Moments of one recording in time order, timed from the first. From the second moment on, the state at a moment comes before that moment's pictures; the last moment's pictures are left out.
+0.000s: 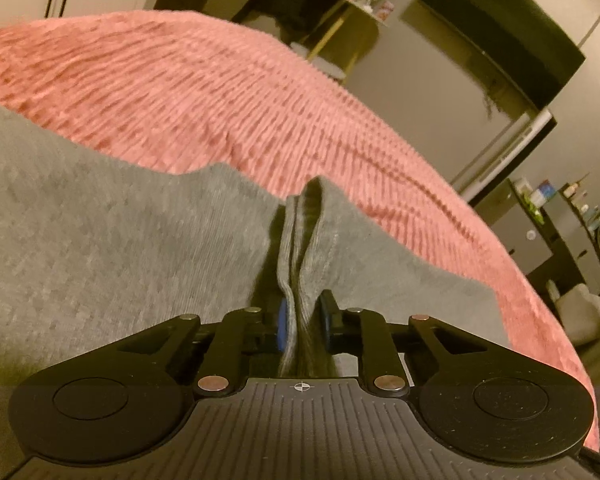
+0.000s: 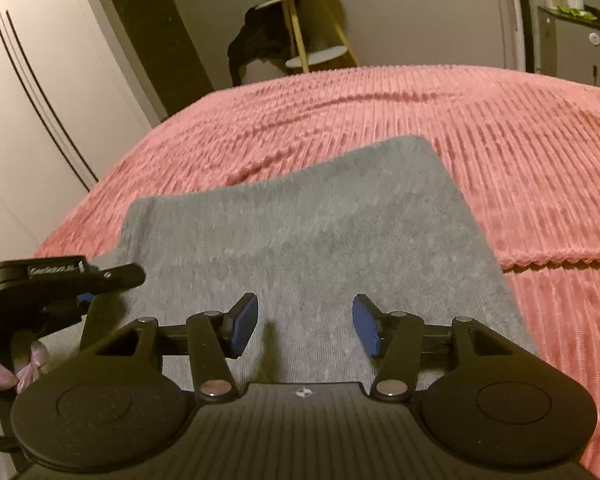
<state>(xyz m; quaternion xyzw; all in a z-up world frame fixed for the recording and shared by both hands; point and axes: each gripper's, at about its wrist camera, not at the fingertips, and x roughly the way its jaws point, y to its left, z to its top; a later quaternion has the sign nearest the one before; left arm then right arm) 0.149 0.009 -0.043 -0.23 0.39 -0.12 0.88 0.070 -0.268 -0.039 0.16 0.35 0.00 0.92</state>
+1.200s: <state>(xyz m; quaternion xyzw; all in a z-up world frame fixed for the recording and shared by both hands) 0.024 0.283 -0.040 -0.53 0.28 0.16 0.78 0.066 -0.281 -0.038 0.21 0.35 0.03 0.91</state>
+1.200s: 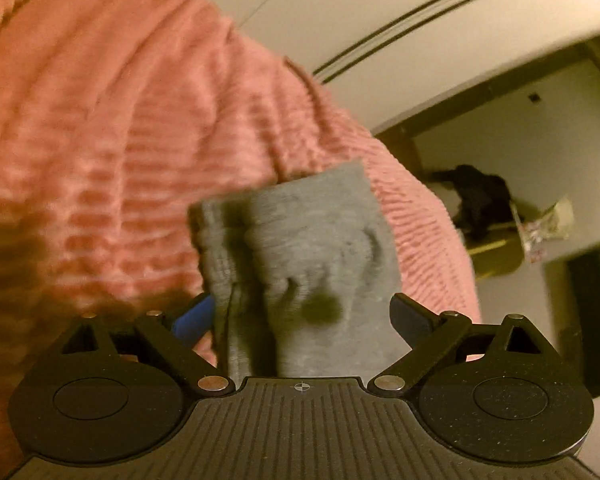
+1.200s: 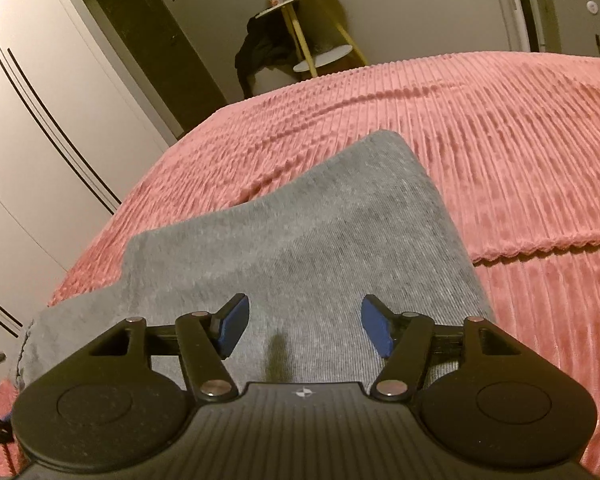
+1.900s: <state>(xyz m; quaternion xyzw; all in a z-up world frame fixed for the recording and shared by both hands) 0.046 0.299 -0.057 -0.49 0.23 0.12 0.83 0.070 -0.278 -0.042 0.21 0.36 0.01 0.91</state>
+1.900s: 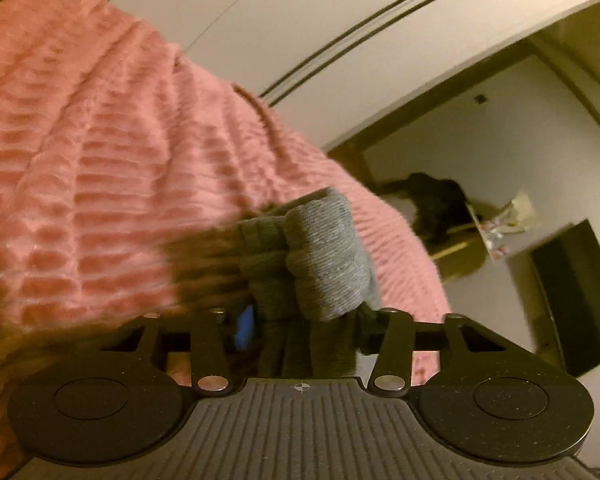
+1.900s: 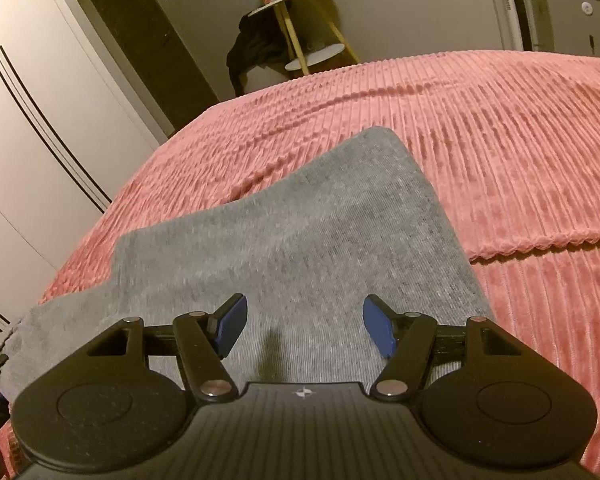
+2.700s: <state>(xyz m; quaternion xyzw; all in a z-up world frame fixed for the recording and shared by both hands) 0.062 0.085 0.122 -0.09 0.15 -0.04 0.98 0.064 -0.297 -0.038 0.27 0.33 0.02 0.91</state>
